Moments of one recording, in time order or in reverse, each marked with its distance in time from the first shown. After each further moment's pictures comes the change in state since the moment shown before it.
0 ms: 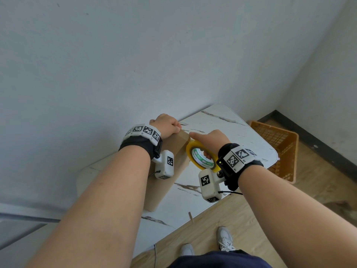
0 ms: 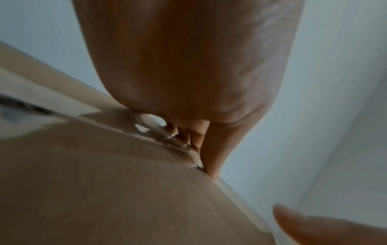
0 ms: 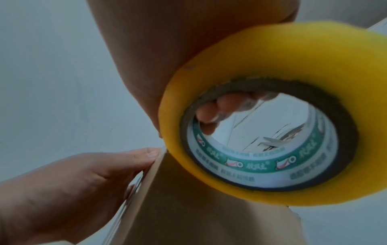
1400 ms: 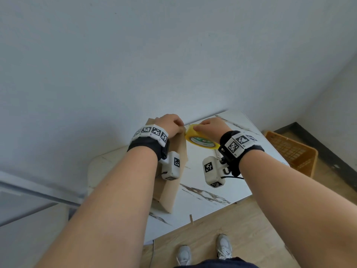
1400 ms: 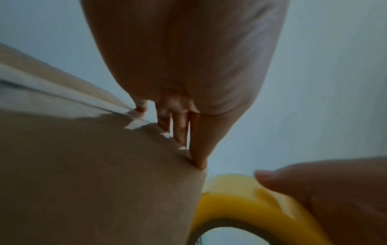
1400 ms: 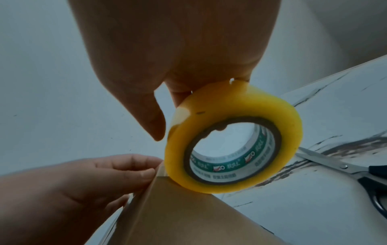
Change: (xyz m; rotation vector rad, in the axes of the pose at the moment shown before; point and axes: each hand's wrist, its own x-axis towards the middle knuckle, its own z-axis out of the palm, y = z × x) left_hand -0.025 -0.006 -0.006 -0.133 0.202 -0.220; right_hand 0.029 -0.042 0.000 -0.255 -0.034 -0.342
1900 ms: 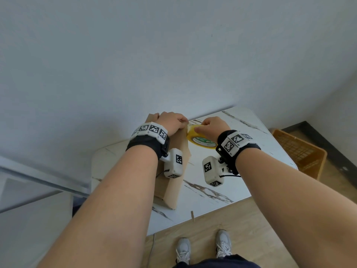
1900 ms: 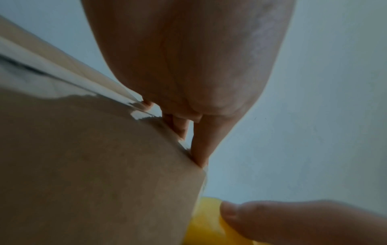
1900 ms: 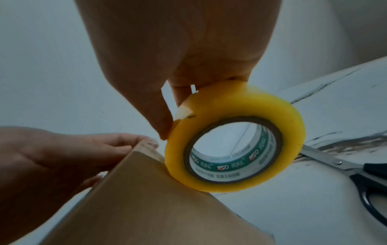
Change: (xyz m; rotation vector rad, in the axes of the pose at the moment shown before) left_hand -0.002 -0.007 0.001 0.087 -0.095 0.051; right_hand 0.021 0.009 0.020 -0.078 -0.005 -0.027
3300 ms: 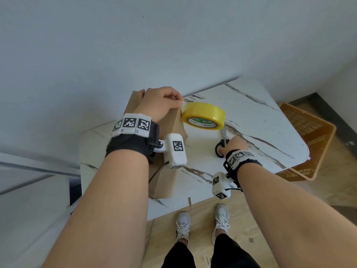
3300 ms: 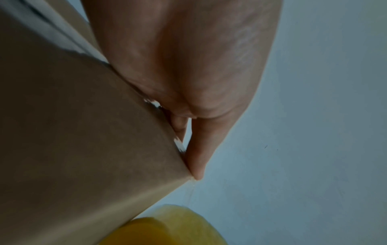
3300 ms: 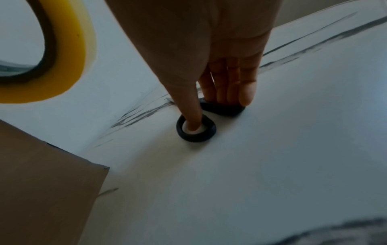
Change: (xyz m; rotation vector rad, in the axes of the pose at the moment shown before) left_hand 0.006 -0.006 0.014 -0.342 0.205 -0.068; right_hand 0.024 0.143 0.074 -0.276 -0.047 0.450
